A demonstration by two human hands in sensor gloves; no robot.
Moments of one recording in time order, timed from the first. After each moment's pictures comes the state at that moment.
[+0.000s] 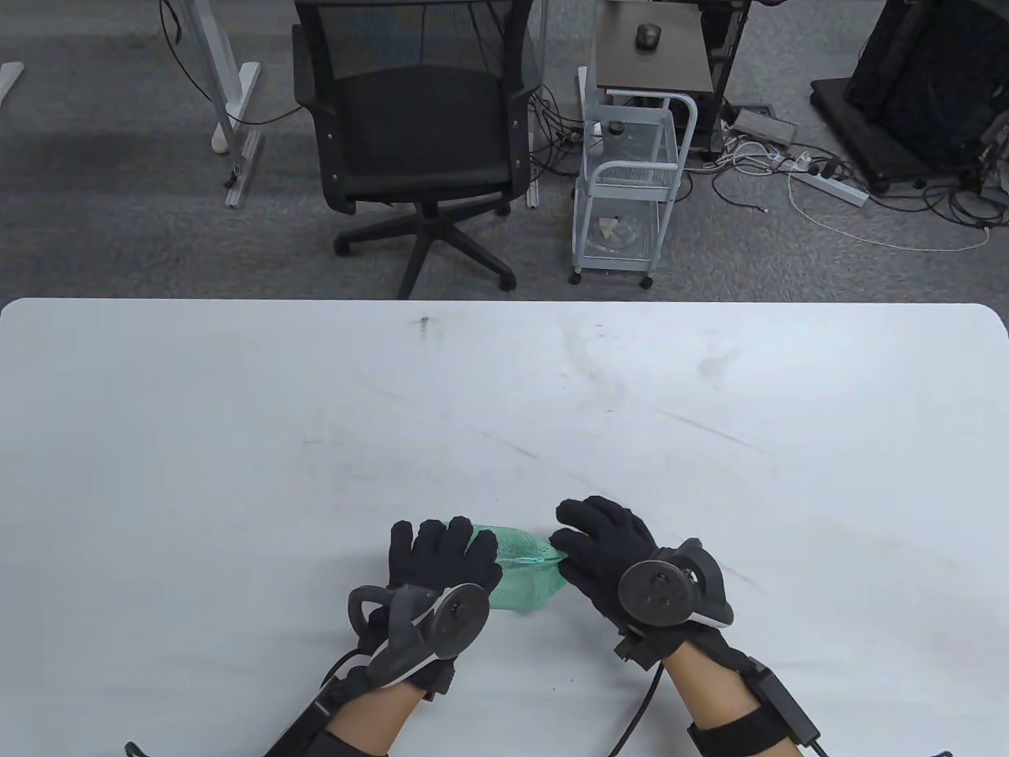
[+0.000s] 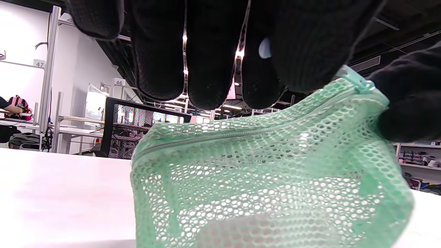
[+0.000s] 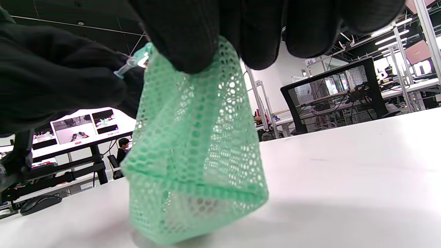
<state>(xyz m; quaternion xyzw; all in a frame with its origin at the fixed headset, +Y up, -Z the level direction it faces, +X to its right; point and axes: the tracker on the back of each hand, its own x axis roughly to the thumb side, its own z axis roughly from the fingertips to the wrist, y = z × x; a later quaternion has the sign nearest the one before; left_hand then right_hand) -0.102 -0.715 -0.229 0.12 -0.12 0.08 0.98 0.136 -0.733 -0.269 0.32 -0.10 0.91 0.23</state>
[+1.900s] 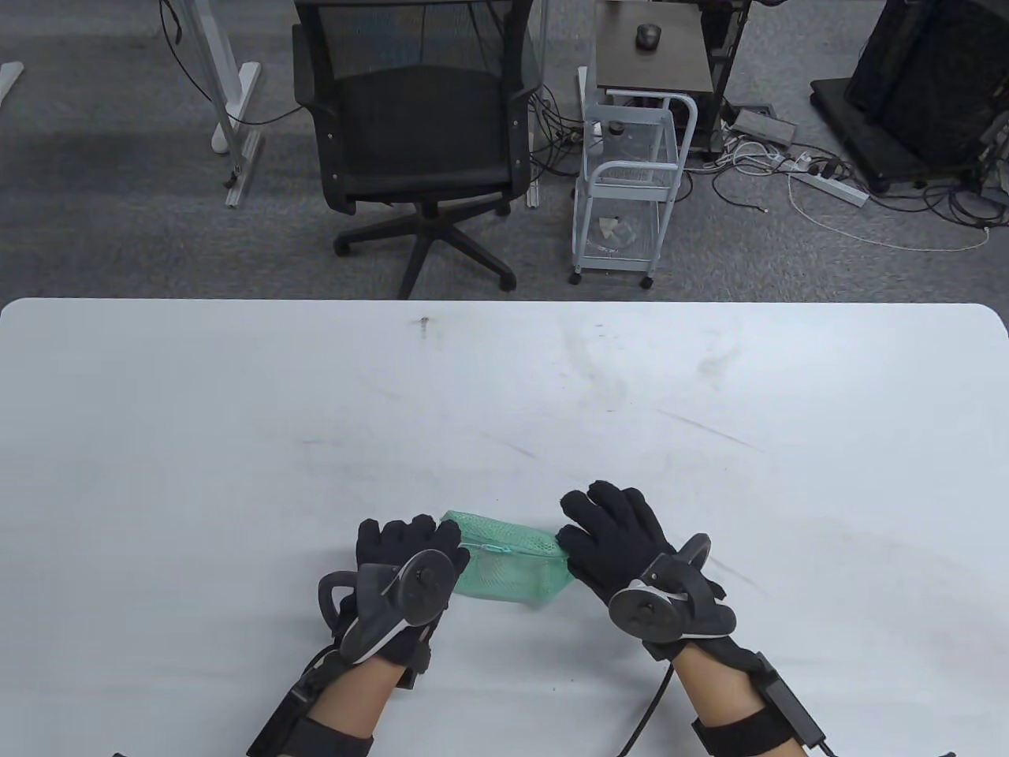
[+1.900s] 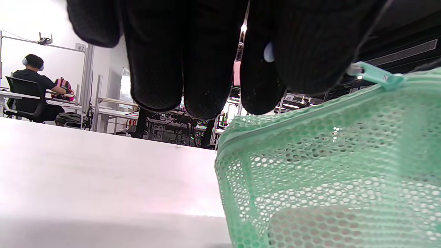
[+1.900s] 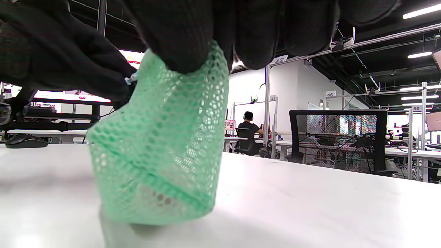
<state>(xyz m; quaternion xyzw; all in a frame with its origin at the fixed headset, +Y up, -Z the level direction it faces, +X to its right) -0.135 -0.719 -0.251 0.07 -0.06 0.09 0.99 0.133 -0.723 -0.260 0.36 -0.17 0.91 0.09</state>
